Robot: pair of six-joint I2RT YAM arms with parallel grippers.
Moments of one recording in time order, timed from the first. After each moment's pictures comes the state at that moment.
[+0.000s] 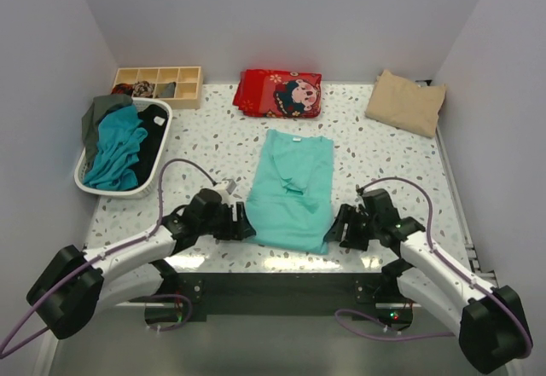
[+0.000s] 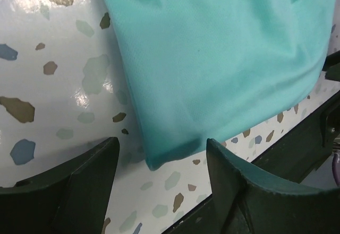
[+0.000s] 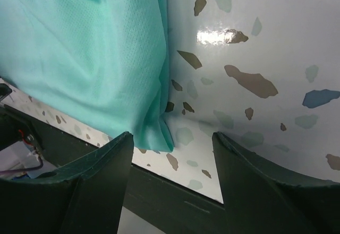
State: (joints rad) left arm -0.68 1.02 0.32 -0.10 0.19 -0.68; right arm 0.40 0.82 0.32 -0.50 -0.31 0.75
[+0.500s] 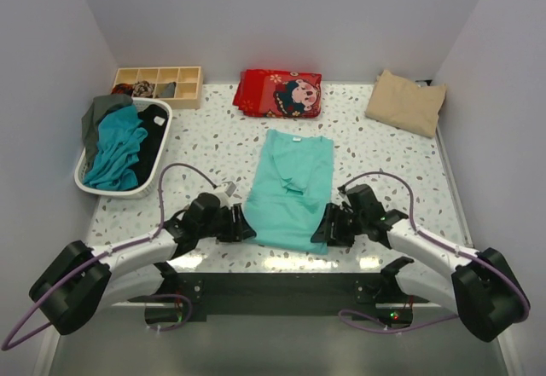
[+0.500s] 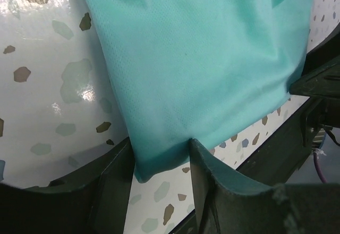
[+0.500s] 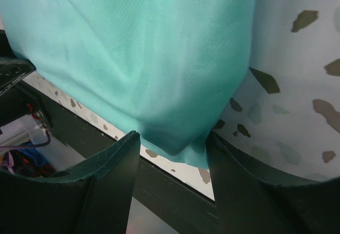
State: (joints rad) left arm -0.68 1.06 0.23 0.12 0.25 -0.74; right arm 0.51 1.04 0.35 -0.30 -0.40 0.78
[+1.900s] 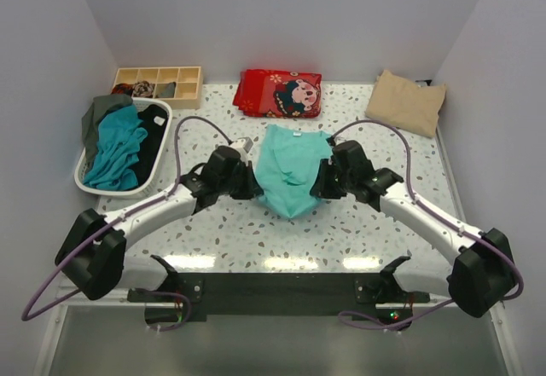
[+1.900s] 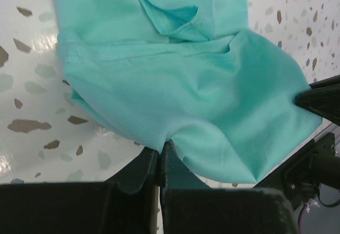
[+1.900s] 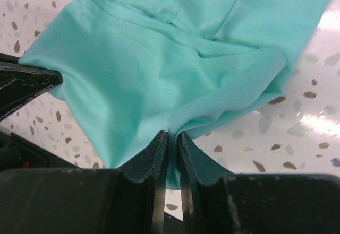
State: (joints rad) left arm -0.65 1.32 0.74 -0.16 0.14 -0.63; right arm 0.58 1.20 0.83 -0.46 -0.09 0.61
